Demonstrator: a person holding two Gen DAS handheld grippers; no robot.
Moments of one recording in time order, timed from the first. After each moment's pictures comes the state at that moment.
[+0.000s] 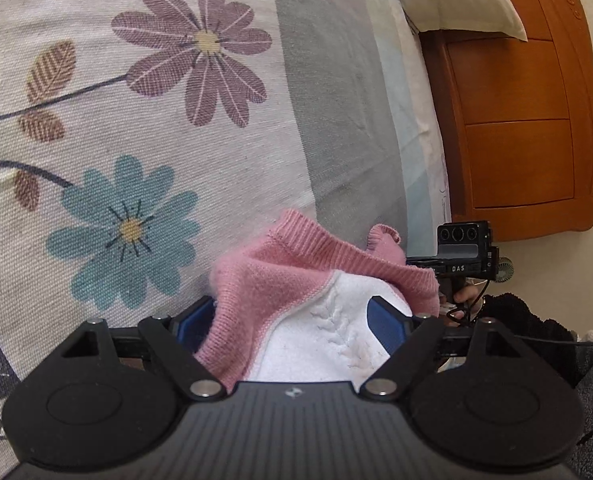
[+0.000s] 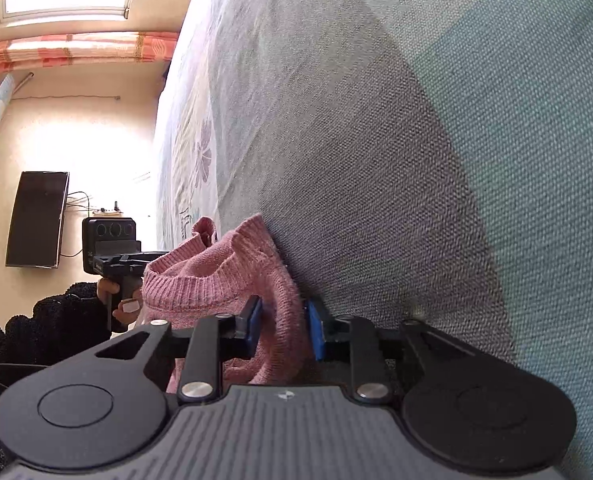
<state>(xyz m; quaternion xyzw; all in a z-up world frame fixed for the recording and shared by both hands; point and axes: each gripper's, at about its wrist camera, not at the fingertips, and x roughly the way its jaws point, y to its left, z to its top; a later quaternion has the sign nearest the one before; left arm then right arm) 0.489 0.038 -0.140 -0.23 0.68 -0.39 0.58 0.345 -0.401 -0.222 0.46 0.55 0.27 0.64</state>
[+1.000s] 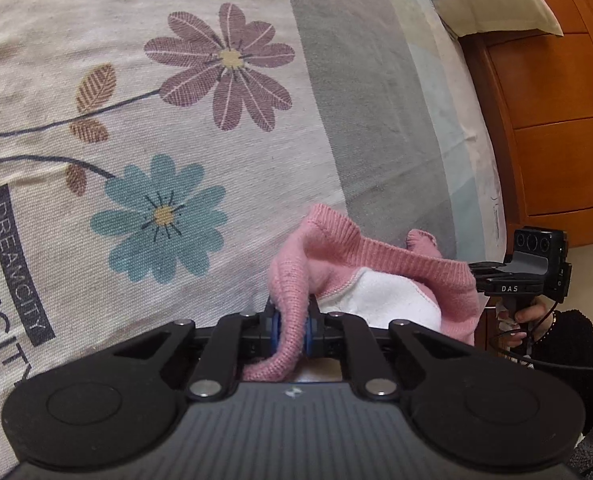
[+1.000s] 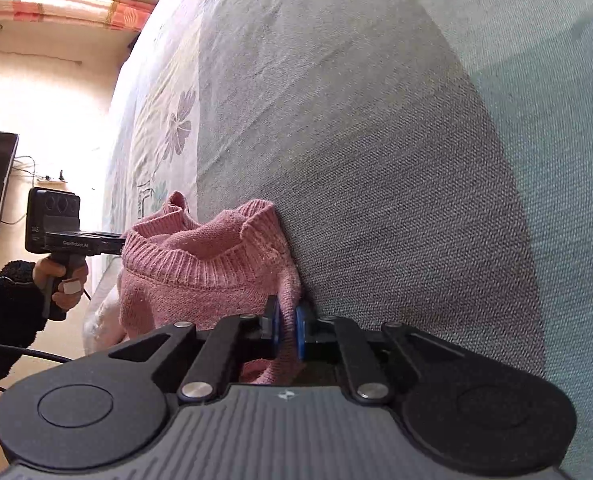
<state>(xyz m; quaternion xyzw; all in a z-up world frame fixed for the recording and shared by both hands) 0.468 0.060 -0.095 -0.16 0.66 -0.33 0.66 0.337 -0.368 -0.168 0.33 0.59 0.23 0.70</state>
